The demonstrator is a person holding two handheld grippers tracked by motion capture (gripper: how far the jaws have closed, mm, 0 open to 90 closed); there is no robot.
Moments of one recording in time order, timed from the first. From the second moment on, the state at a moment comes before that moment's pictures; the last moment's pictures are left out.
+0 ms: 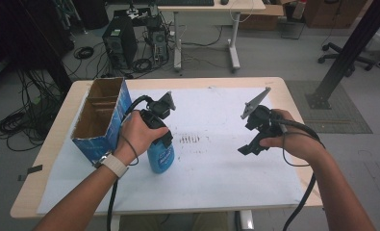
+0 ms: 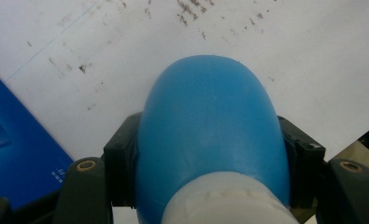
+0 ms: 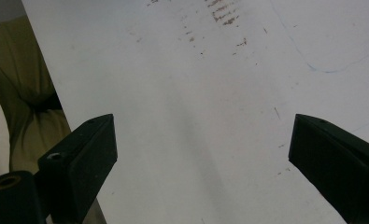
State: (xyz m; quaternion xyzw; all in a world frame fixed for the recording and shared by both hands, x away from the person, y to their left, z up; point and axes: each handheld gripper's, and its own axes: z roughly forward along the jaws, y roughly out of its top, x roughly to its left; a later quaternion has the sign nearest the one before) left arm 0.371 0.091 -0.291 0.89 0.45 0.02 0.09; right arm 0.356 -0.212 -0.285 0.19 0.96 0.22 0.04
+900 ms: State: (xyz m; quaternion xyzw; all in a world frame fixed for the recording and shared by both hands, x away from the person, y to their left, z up) left arm 0.365 0.091 -0.256 0.88 0.46 0.03 0.10; right arm 0.354 -0.213 -0.283 0.19 0.96 0.22 0.04
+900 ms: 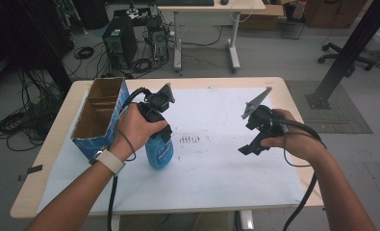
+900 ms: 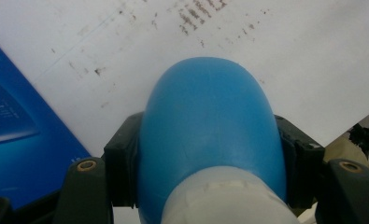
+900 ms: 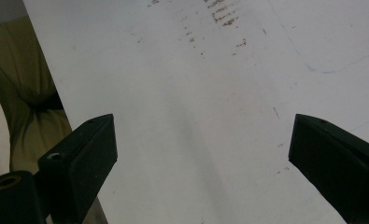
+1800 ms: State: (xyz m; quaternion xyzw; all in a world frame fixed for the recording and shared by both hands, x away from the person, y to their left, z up) left arm 0.356 0.103 -0.207 0.88 0.47 0.04 0.10; right arm 0.354 -0.209 -0.282 0.18 0.96 0.22 0.04
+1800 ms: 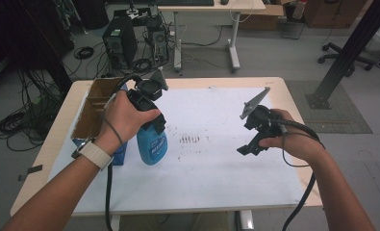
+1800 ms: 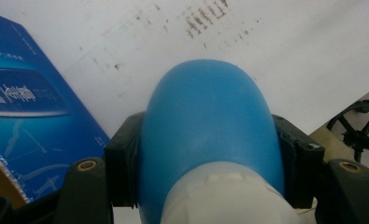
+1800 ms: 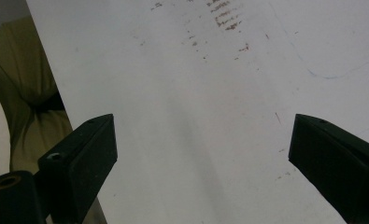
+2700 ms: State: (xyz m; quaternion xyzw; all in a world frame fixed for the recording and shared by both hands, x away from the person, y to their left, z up) left arm 0.354 0.113 -0.151 0.87 0.48 0.05 0.11; right arm 0.351 -0.214 -0.282 0.18 0.96 0.23 0.04
